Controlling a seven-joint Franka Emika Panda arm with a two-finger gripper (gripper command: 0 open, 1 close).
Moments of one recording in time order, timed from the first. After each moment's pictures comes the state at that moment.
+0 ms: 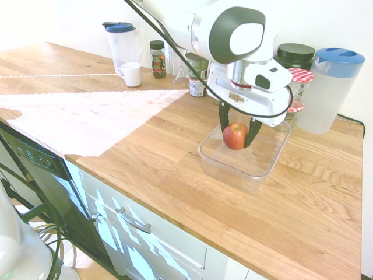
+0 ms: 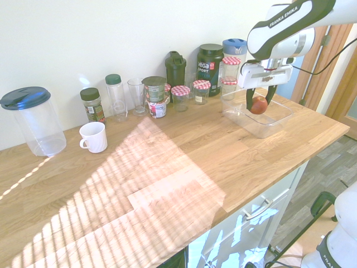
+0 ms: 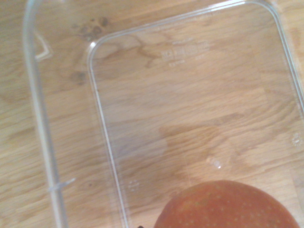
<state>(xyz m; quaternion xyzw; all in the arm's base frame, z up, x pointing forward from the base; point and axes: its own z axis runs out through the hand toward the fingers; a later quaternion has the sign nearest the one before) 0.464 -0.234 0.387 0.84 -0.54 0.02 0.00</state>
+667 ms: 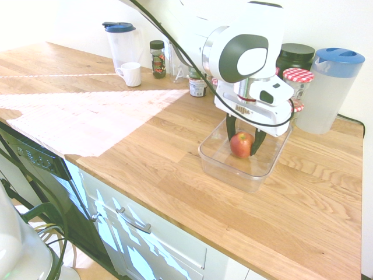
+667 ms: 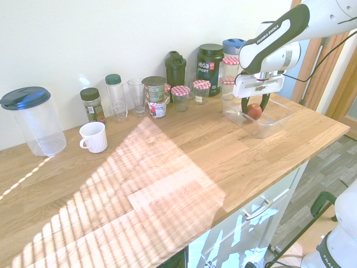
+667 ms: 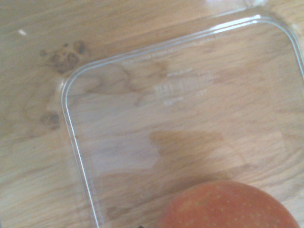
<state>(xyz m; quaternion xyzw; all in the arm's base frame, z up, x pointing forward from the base) 0.494 -0.238 0.364 0.84 -0.54 0.03 0.01</state>
